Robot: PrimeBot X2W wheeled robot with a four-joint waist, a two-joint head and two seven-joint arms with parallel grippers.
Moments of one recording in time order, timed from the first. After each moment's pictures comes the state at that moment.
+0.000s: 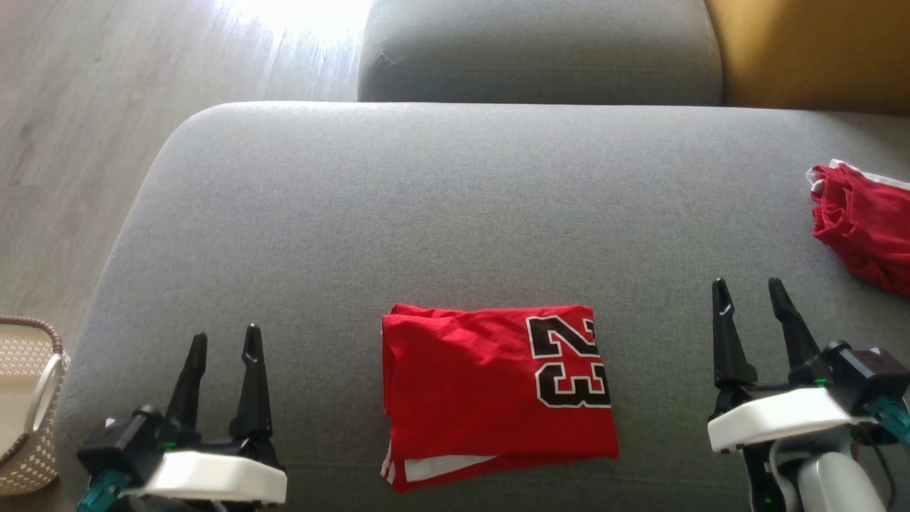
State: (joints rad) left arm 0.13 0.05 -0.08 0.03 -0.34 -0.05 -0.25; right arm -0.01 -0.05 -0.05 0.14 0.24 0.13 -0.24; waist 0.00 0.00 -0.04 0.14
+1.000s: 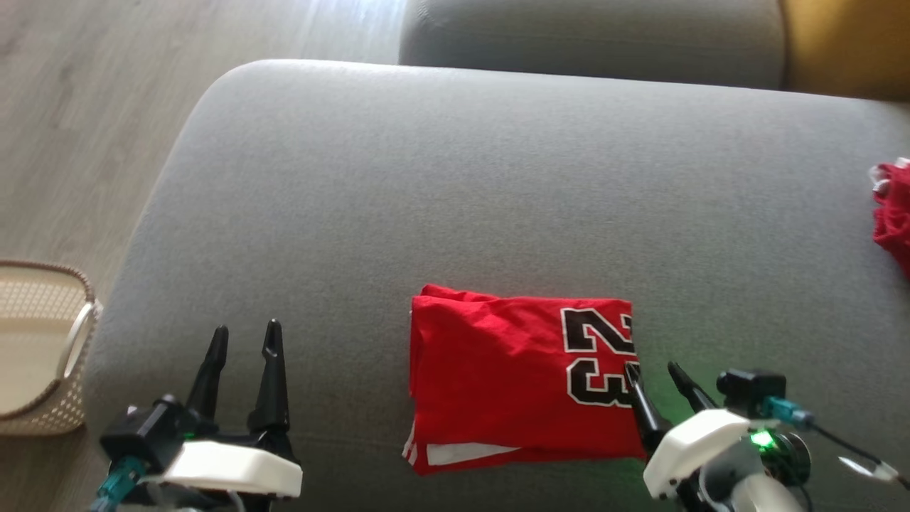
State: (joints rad) left arm 0.11 0.05 -0.12 0.06 -0.34 -0.06 -0.25; right arm -0.05 -0.04 0.10 0.45 0.33 0.13 -0.08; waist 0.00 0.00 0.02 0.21
